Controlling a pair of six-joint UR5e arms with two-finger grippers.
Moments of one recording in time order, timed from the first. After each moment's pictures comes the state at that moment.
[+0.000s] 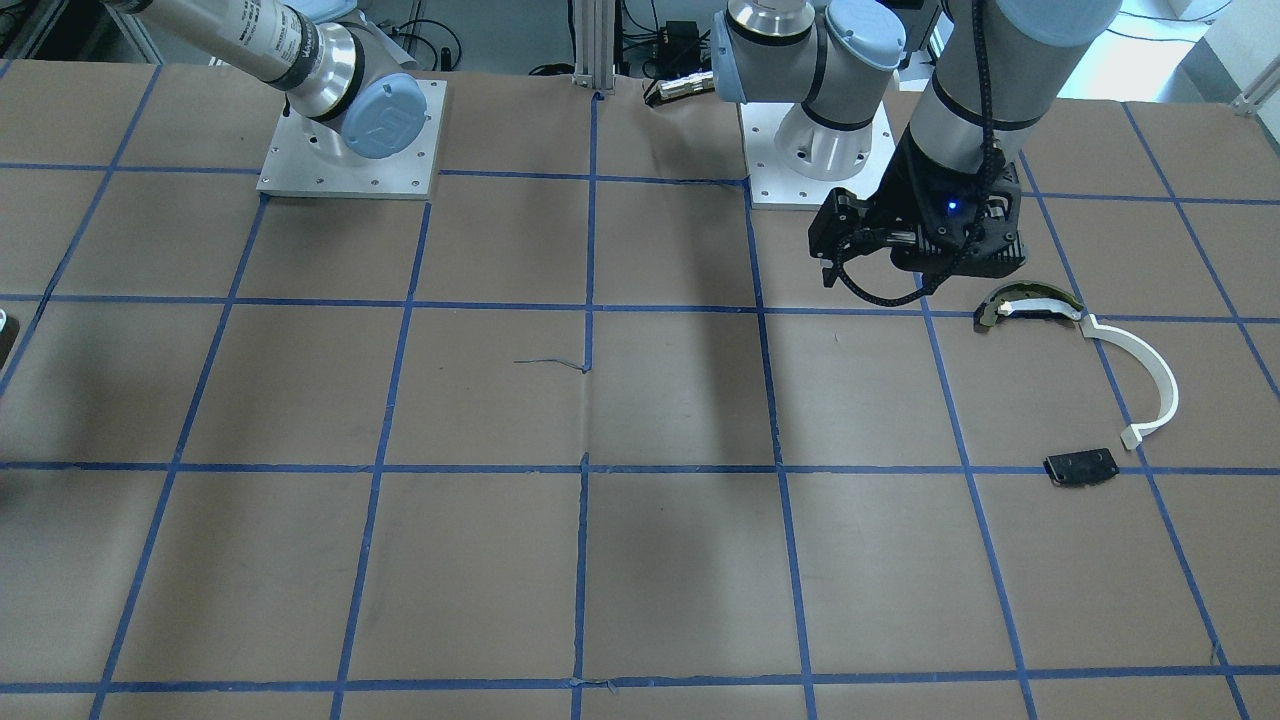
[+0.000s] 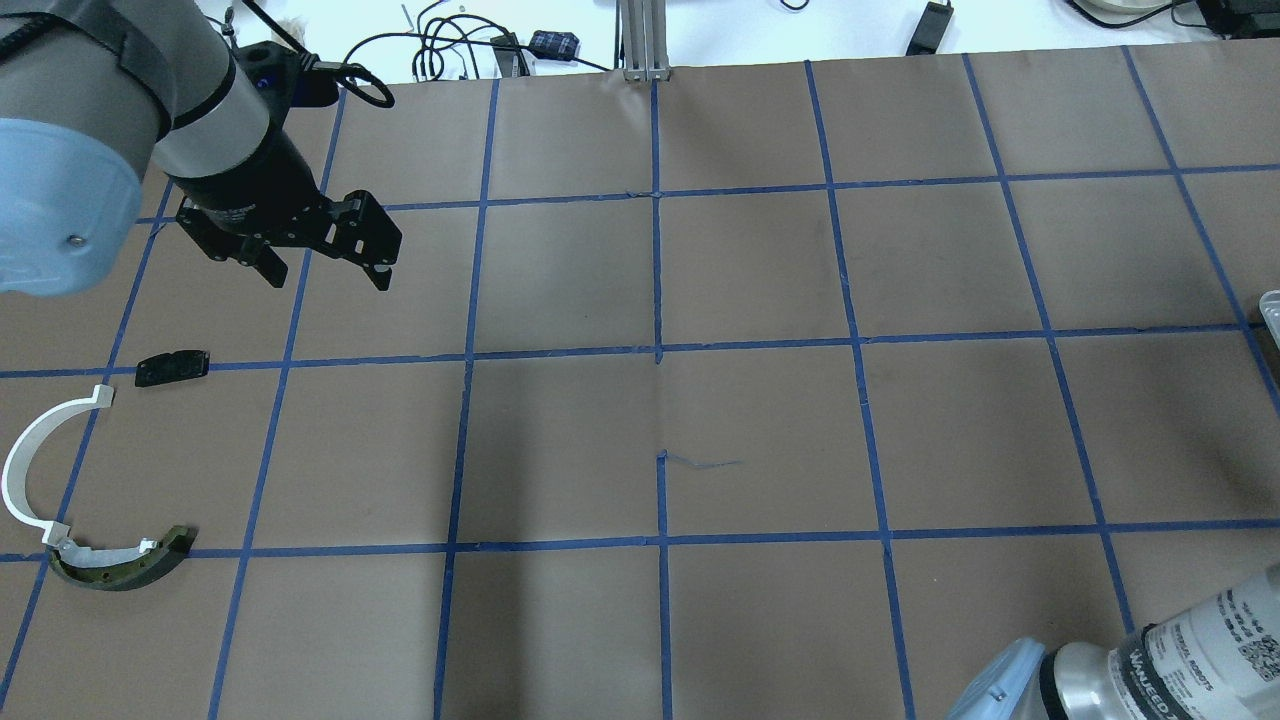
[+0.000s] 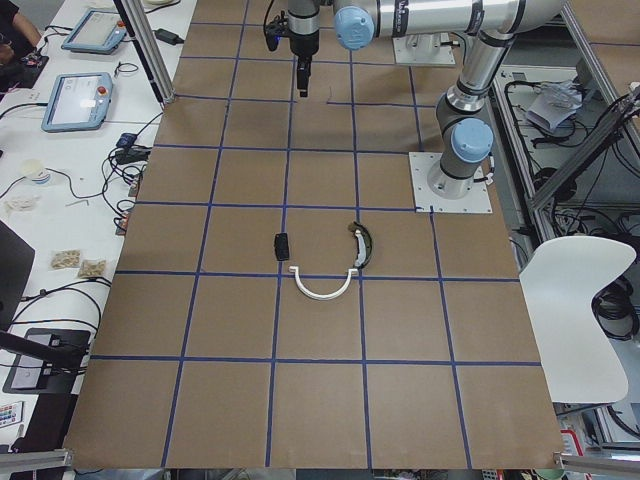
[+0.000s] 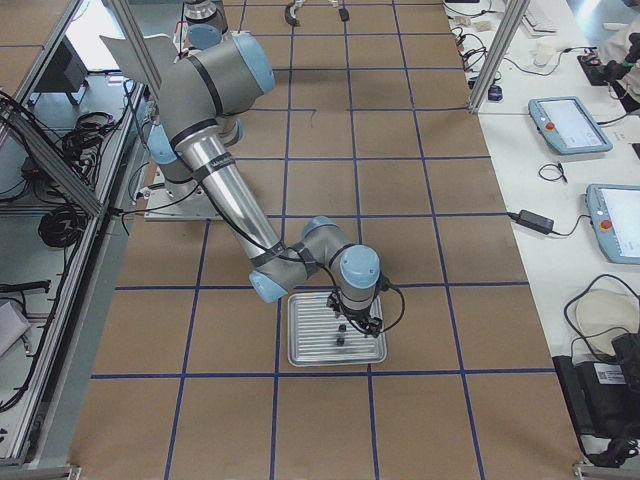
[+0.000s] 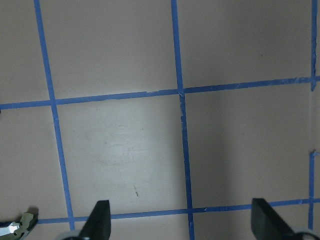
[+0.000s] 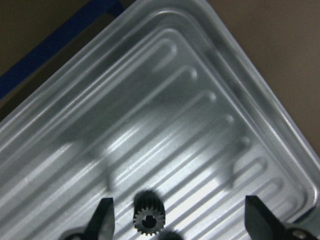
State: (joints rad) left arm -1.53 -1.56 -1.67 -1.50 1.58 0.12; right arm 0.63 -0.94 1.58 -2.31 -1.60 -1.85
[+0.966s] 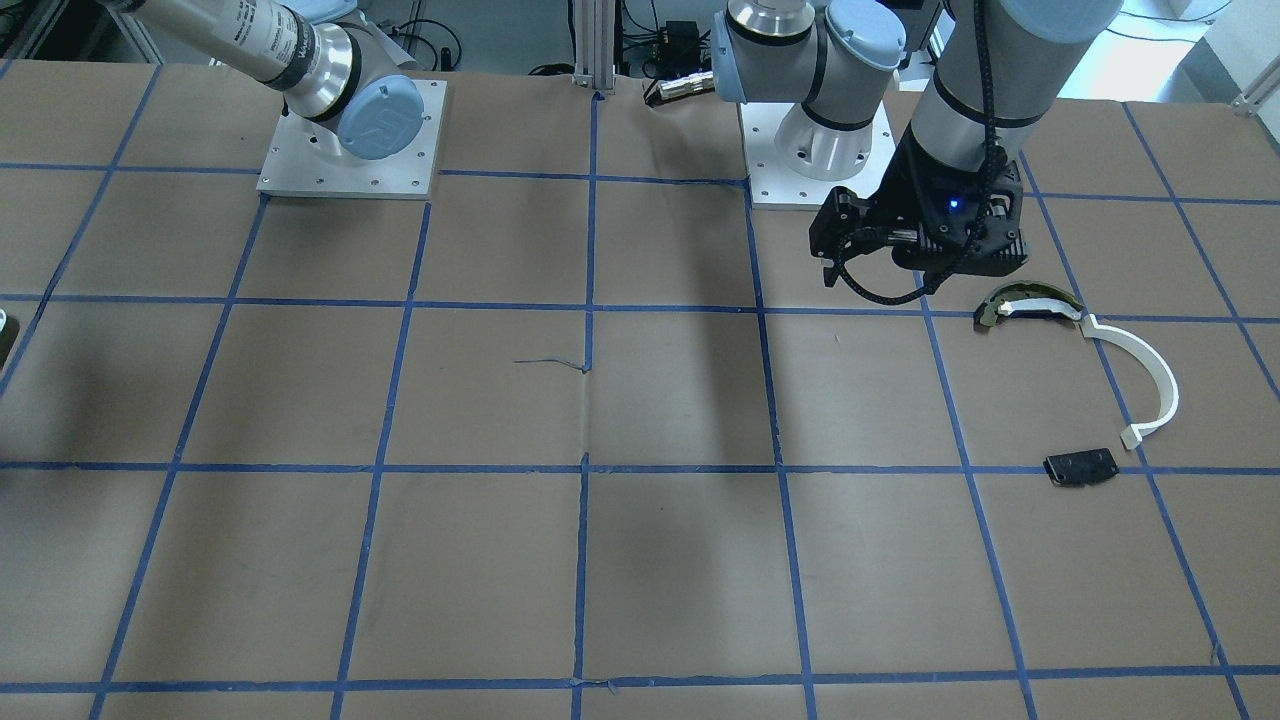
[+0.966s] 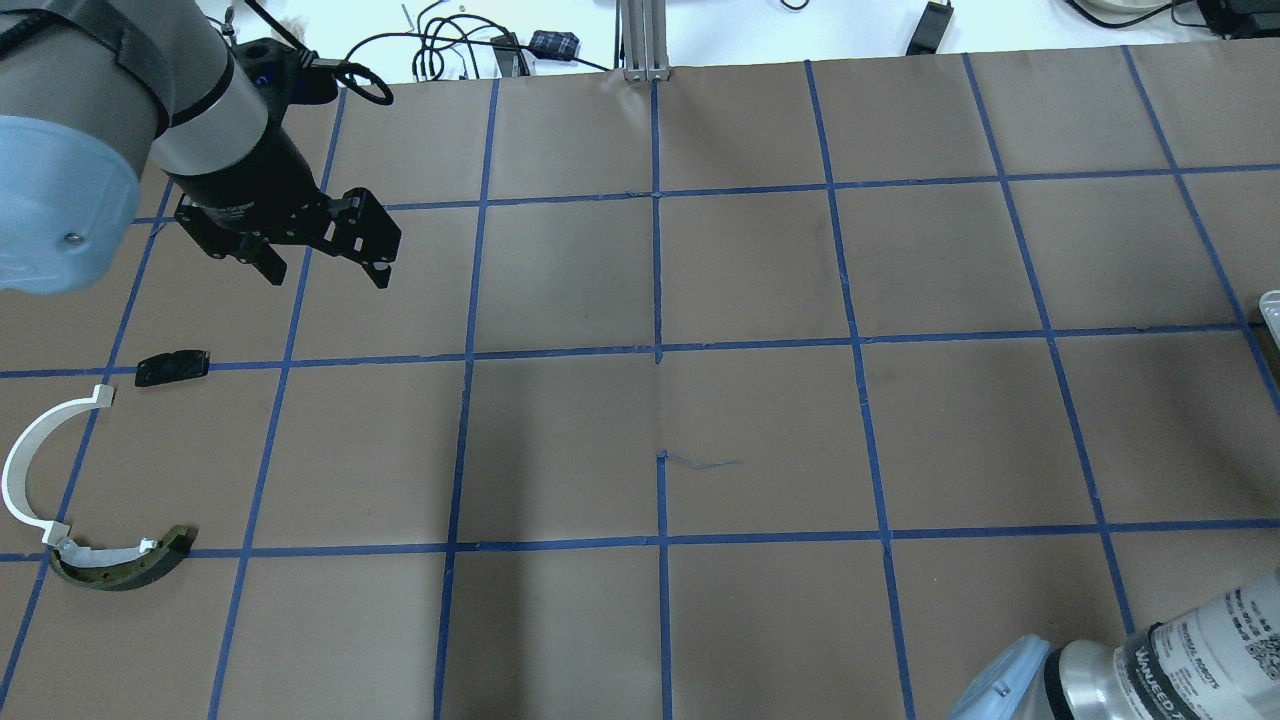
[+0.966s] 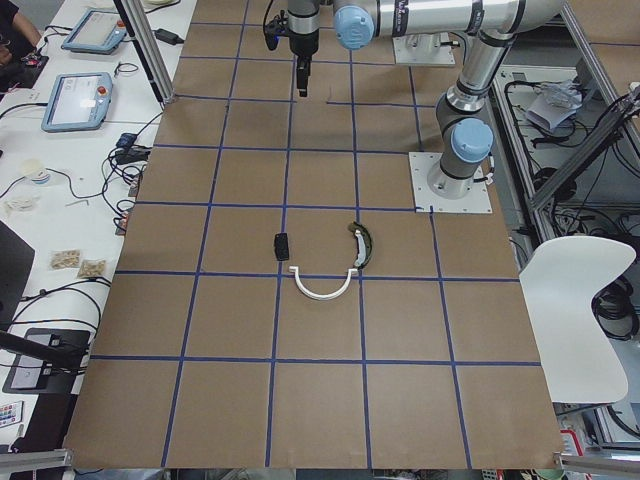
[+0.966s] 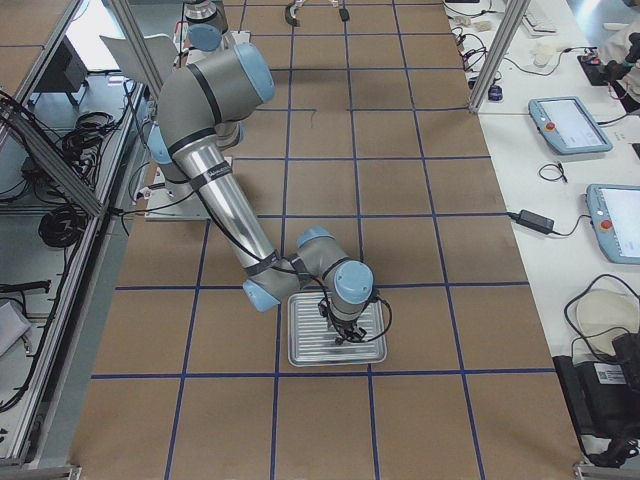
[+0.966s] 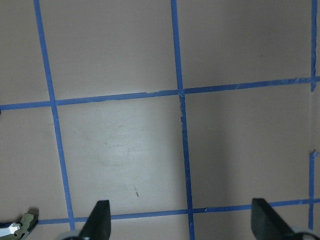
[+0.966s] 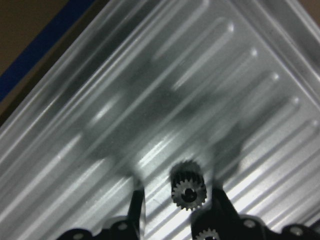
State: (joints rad) left arm -1.53 -1.56 -1.66 -1.50 1.58 0.12; right arm 0.62 -0.94 1.57 -2.22 -1.64 -1.79
